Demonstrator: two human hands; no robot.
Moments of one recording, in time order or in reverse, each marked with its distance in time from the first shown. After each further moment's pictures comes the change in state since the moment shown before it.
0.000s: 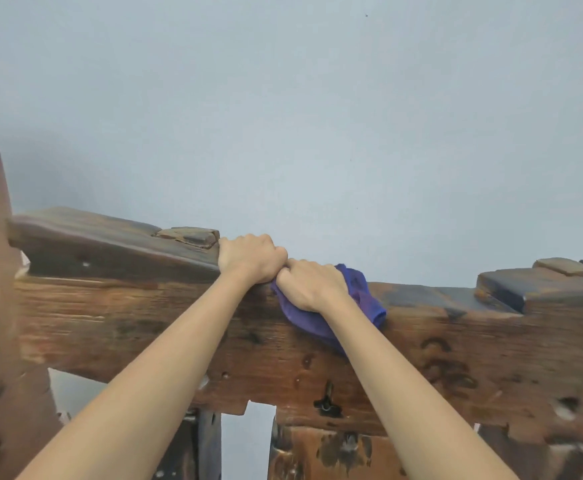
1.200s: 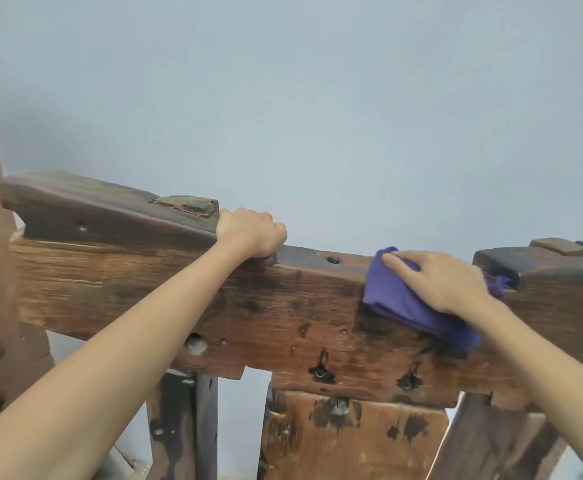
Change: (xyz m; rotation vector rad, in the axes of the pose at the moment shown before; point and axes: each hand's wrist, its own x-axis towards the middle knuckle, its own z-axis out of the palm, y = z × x) left_hand -0.003 -0.007 0.005 0.047 -0.043 0.071; right_hand -0.096 0.160 -0.048 -0.206 0.140 0.256
